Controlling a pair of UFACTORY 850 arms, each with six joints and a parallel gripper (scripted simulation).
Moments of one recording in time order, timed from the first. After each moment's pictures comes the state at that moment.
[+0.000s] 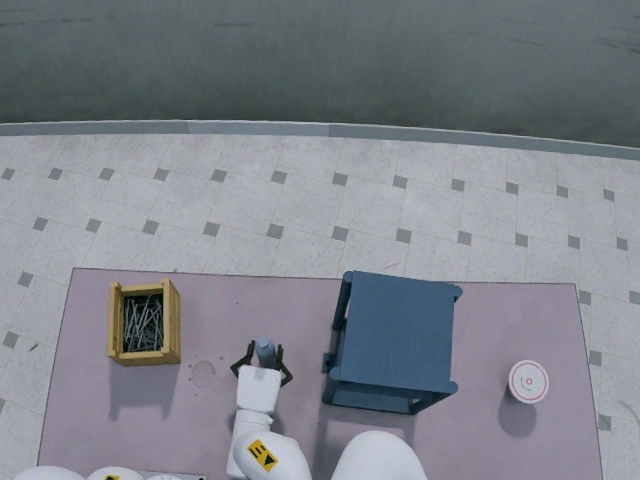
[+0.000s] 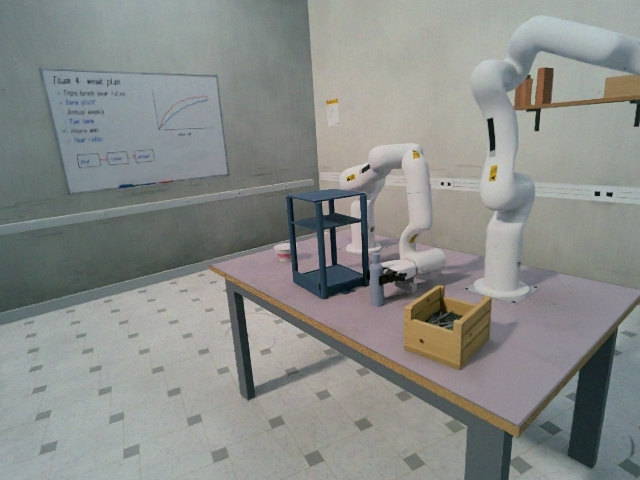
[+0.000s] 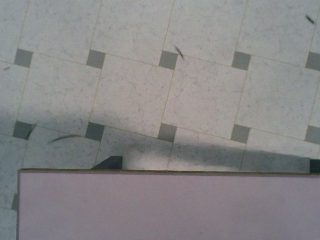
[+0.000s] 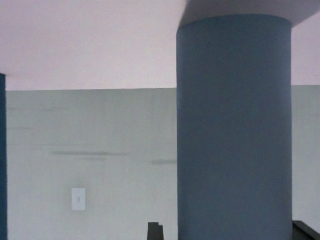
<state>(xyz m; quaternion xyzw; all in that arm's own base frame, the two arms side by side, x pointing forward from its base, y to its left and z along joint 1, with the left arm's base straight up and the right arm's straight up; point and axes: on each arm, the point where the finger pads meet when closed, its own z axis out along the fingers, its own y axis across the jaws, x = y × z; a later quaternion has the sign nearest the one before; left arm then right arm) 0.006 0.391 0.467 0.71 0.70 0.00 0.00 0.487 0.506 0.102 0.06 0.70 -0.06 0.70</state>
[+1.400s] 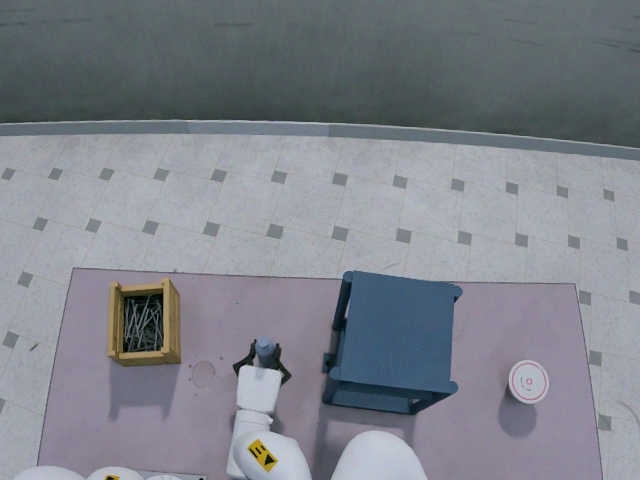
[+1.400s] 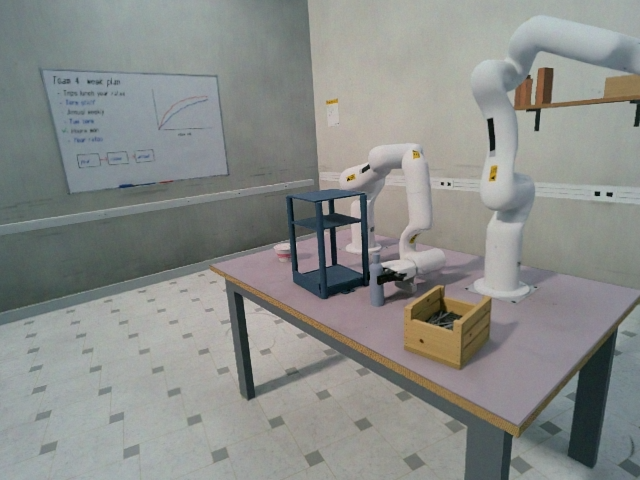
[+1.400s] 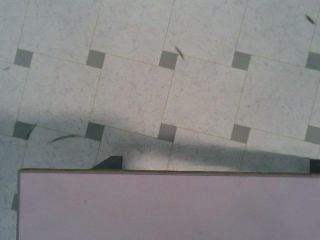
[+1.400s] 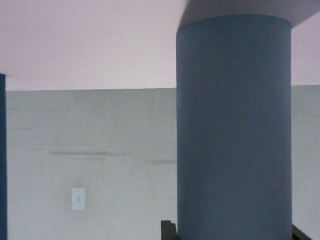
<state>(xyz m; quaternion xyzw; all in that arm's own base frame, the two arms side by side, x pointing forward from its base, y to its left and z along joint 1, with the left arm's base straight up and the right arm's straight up) 0.006 0.391 0.467 0.71 0.70 0.00 0.00 0.487 0.506 0.102 0.06 0.70 -0.06 0.70</state>
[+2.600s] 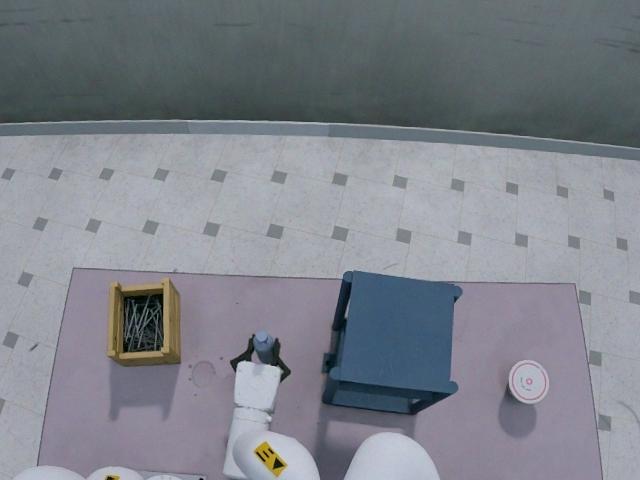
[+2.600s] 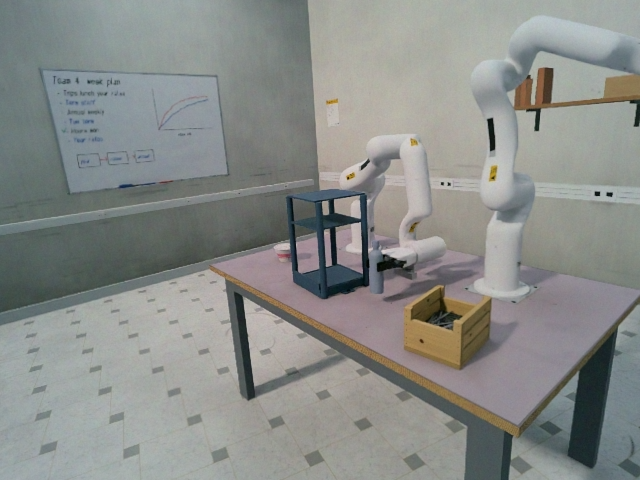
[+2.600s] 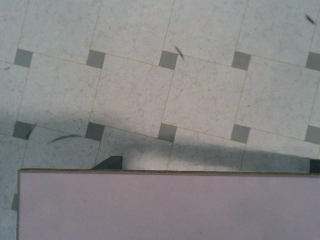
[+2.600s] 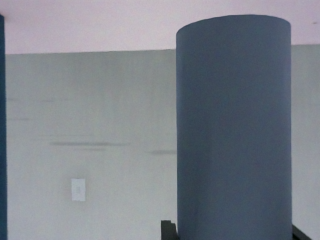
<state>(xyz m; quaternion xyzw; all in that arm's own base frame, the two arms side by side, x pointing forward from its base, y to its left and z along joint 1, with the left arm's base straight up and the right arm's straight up) 0.006 0.391 0.467 0.71 0.70 0.00 0.00 0.487 0.505 0.150 0.06 0.70 -0.06 0.70</state>
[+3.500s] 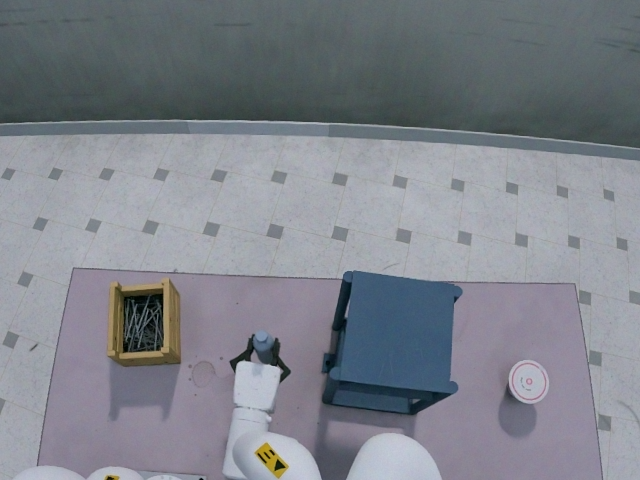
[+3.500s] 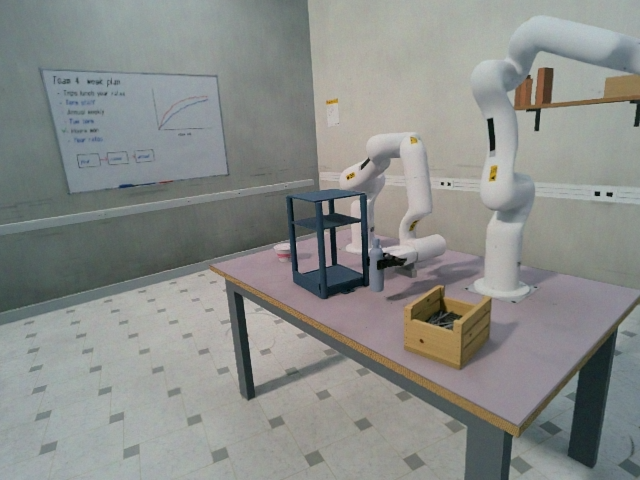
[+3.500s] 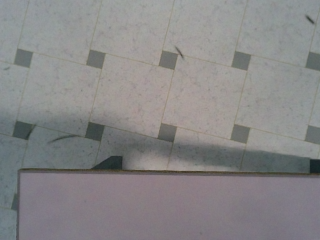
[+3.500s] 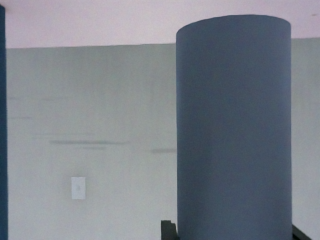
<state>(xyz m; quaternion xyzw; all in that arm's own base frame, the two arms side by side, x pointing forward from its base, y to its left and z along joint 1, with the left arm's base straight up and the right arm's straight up) 0.006 0.391 0.467 0.71 0.70 0.00 0.00 0.486 0.506 0.157 0.06 0.70 -0.06 0.70</state>
